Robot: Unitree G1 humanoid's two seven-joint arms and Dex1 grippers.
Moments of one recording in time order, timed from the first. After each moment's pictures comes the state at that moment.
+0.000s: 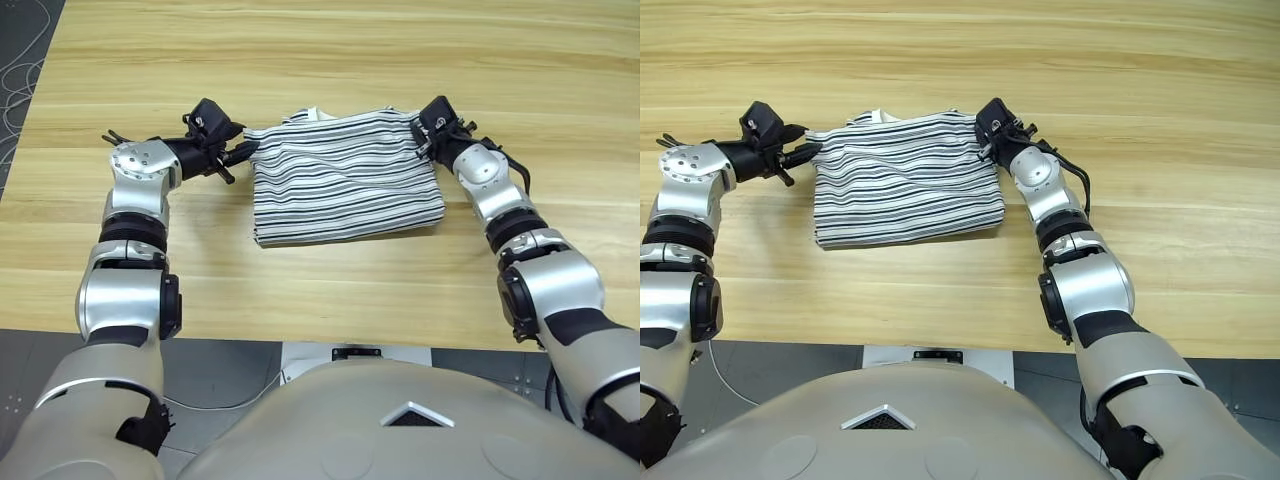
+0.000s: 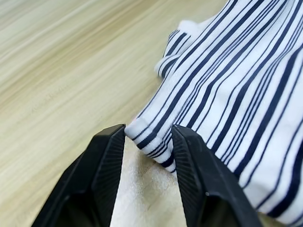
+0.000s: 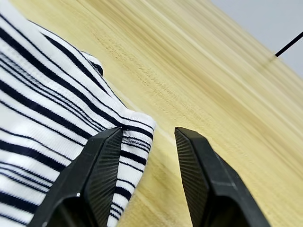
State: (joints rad) left arm -0.60 0.52 -0.08 1.11 0.05 -0.25 -0.82; right arm -0.71 -0.17 0.22 1.20 -0.23 -0.27 0.18
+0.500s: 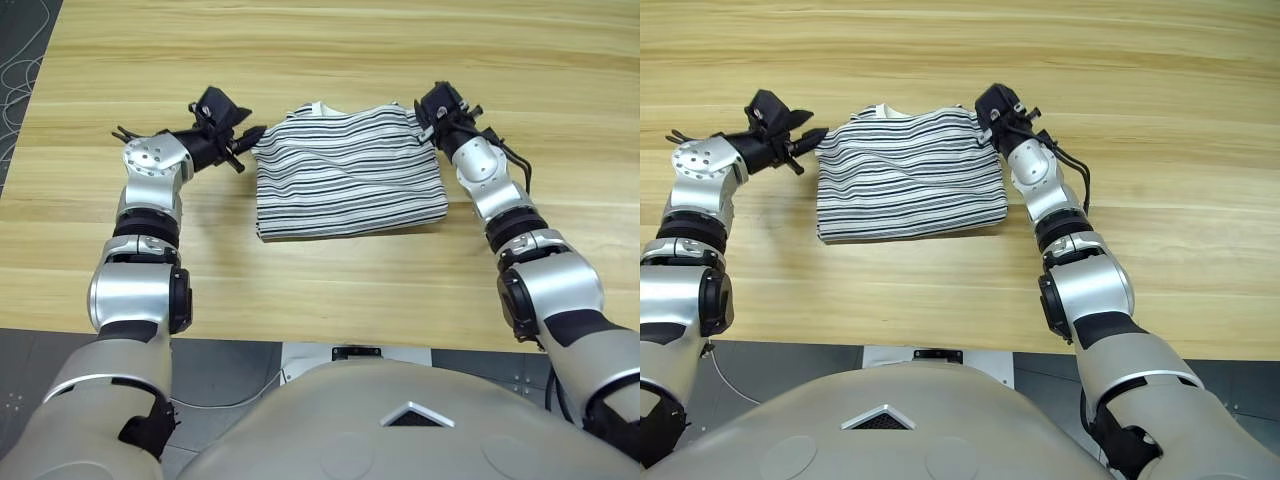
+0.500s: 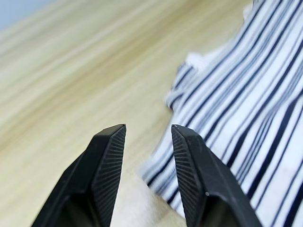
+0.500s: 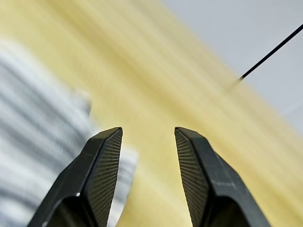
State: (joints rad) left arm -0.63 0.49 -0.04 1.04 0.01 -0.29 -0.82; right arm -0.69 -0.17 0.21 1.06 -0.26 -0.35 0.07
